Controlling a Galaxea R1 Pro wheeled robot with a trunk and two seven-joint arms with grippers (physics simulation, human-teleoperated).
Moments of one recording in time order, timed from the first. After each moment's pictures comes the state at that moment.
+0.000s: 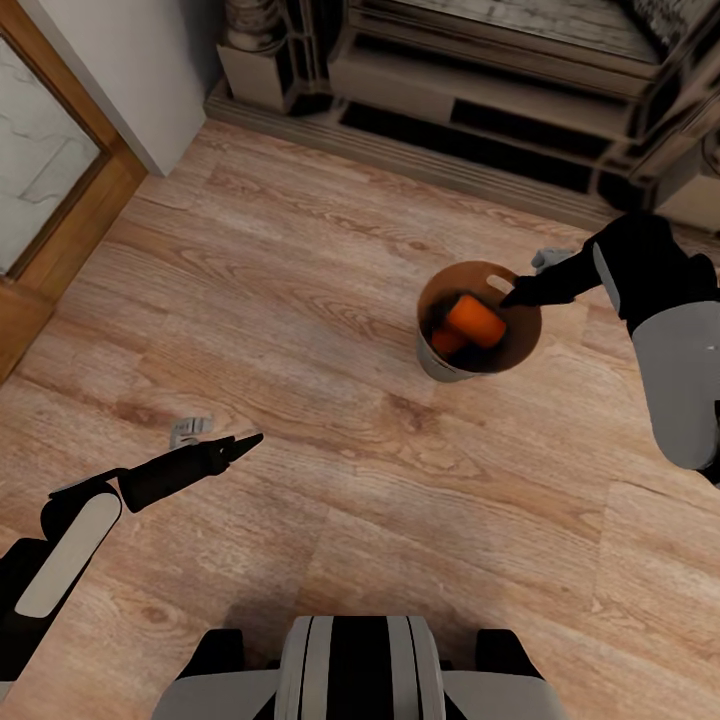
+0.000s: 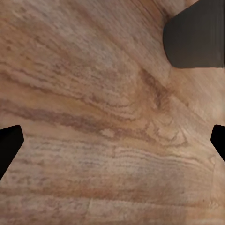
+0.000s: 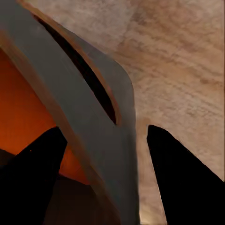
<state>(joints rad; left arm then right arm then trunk) -0.51 0.42 -0.14 -1.51 0.89 0.62 -0.31 -1.65 -0.23 0.07 -0.54 0.32 1.05 0.73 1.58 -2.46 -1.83</state>
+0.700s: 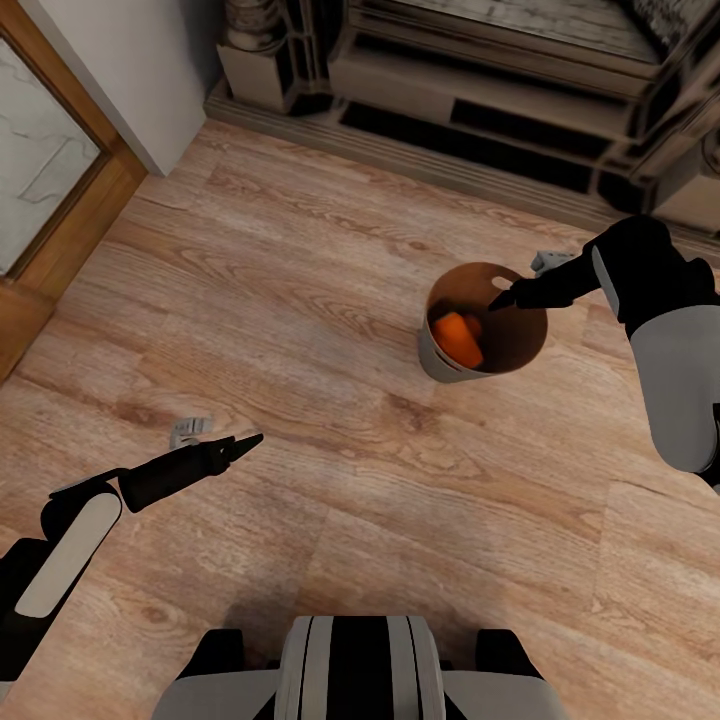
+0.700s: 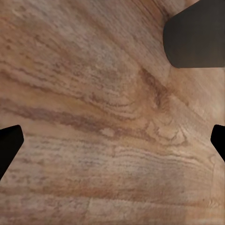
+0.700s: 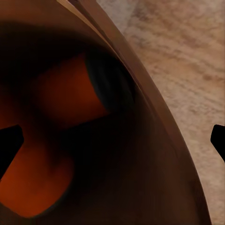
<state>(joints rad) -0.51 0.42 -0.14 -1.51 0.89 0.62 -0.31 -1.64 -0.23 0.06 -0.54 0.33 1.05 0.73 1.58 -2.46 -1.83</state>
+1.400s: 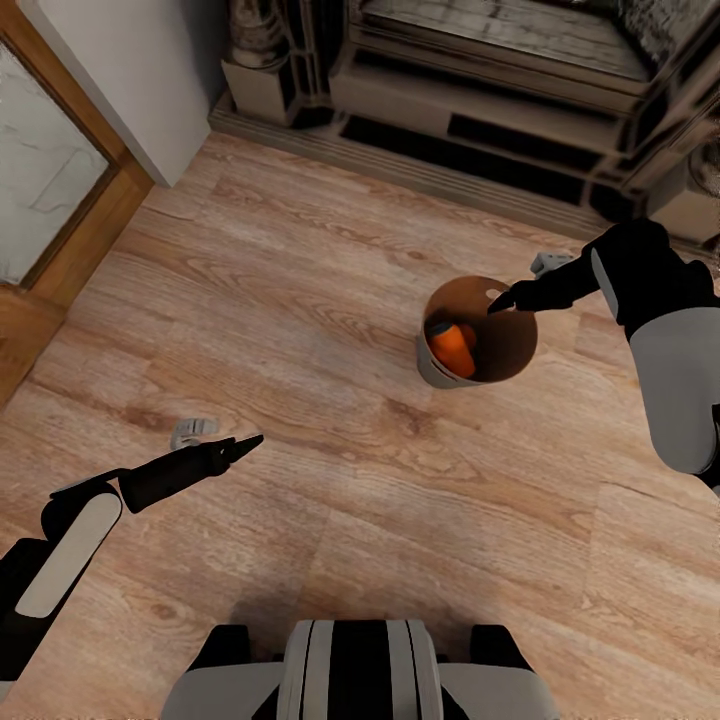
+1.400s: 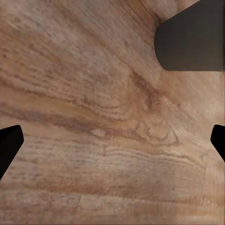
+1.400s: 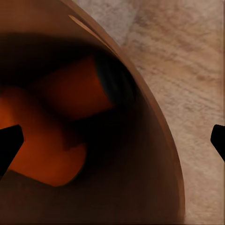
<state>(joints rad) -0.51 0.42 -0.15 -1.51 0.88 0.63 -0.31 -1.63 -0.23 0.06 -0.54 0.33 1.05 0.73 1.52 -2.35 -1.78</state>
